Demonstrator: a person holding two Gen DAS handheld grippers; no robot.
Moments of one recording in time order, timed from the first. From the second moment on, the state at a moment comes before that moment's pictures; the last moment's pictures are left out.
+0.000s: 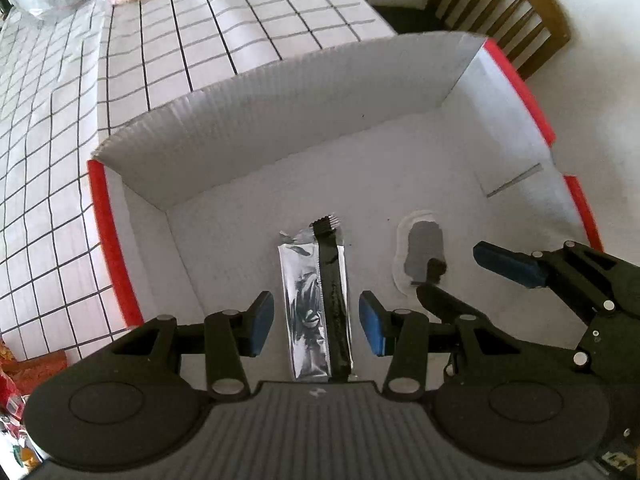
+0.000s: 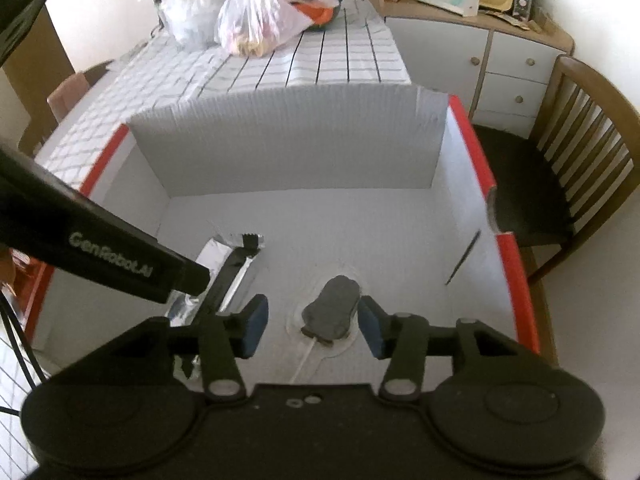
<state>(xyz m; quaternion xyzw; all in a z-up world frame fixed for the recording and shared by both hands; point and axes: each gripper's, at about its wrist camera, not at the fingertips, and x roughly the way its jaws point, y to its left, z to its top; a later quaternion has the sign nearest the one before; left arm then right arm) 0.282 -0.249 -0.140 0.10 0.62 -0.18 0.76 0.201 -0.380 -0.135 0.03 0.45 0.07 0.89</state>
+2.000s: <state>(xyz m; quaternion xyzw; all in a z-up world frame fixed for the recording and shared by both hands) 0.092 0.009 -0.027 -0.02 0.40 -0.08 0.91 0.092 -0.217 -0.032 0.06 0.33 0.21 0.92</state>
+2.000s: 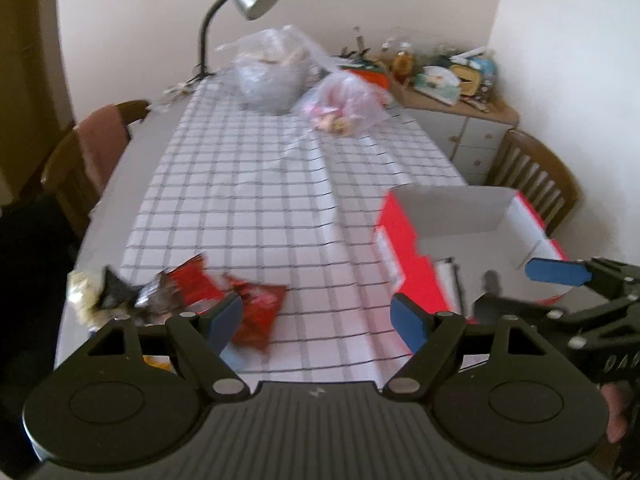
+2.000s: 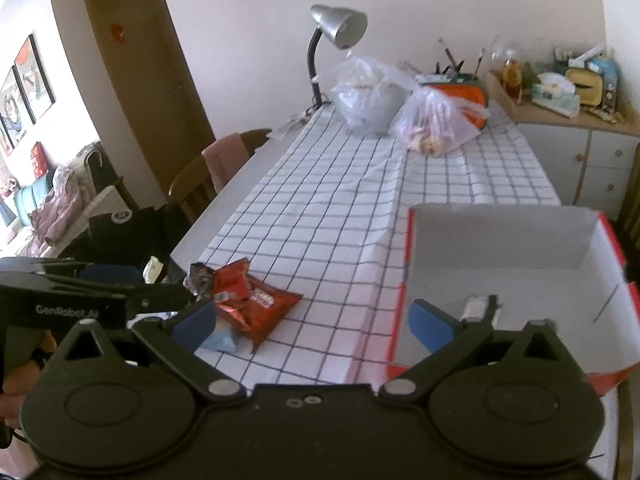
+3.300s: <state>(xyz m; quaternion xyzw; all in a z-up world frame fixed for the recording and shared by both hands) 0.143 0.206 -0.163 -0.04 0.53 -0.01 0.85 0.216 -0.081 -0.162 0.12 0.48 0.13 0.86</state>
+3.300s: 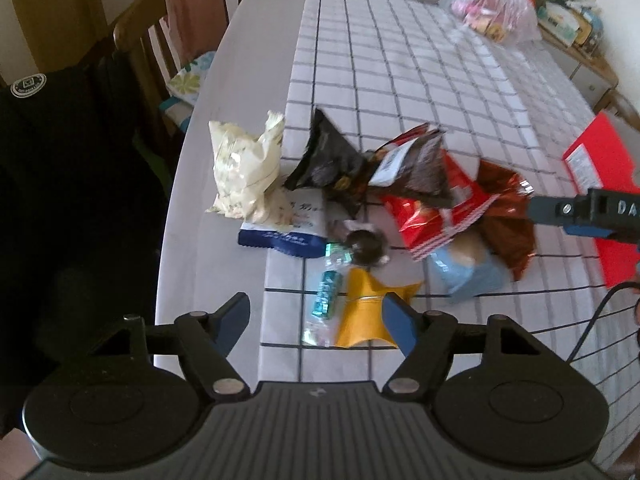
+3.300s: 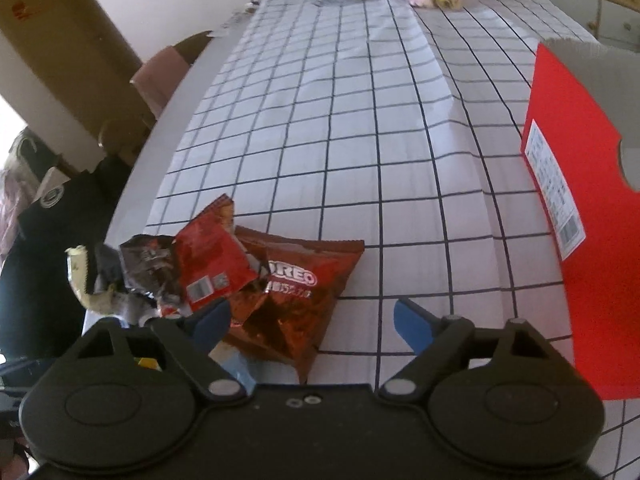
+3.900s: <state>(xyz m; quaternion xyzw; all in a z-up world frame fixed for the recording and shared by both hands) 0.168 0.208 -0.188 -0.04 0.56 -0.04 0.83 0.230 -0.064 -0.175 0.15 0.48 0.13 0.85</state>
